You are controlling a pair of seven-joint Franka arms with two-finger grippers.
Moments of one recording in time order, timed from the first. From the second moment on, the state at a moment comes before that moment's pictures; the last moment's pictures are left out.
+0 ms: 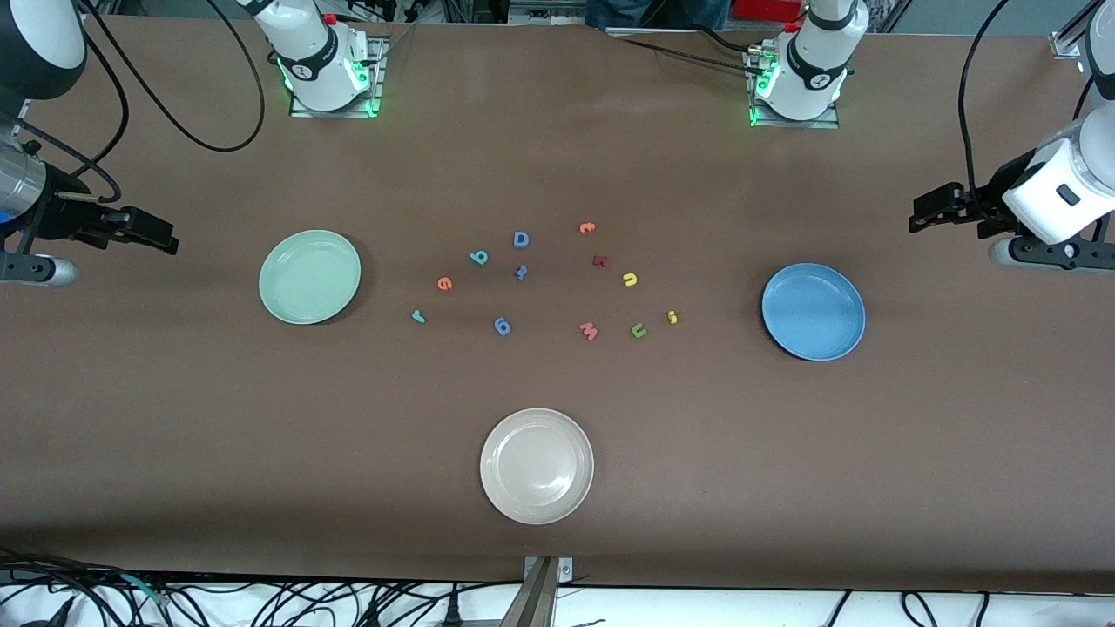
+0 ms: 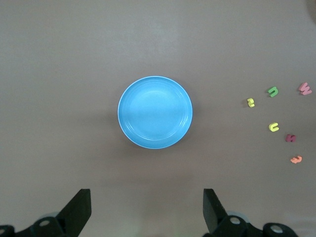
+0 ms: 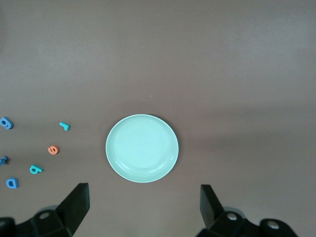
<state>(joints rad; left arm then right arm) 0.00 0.05 0.00 -1.66 -0.05 1.56 0.05 -0.24 0.11 0.25 -1.61 -0.02 1.63 0.08</state>
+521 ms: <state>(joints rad) 0.00 0.07 0.00 -1.66 -0.05 1.56 0.05 -0.24 0.11 0.25 -1.61 -0.02 1.63 0.08</state>
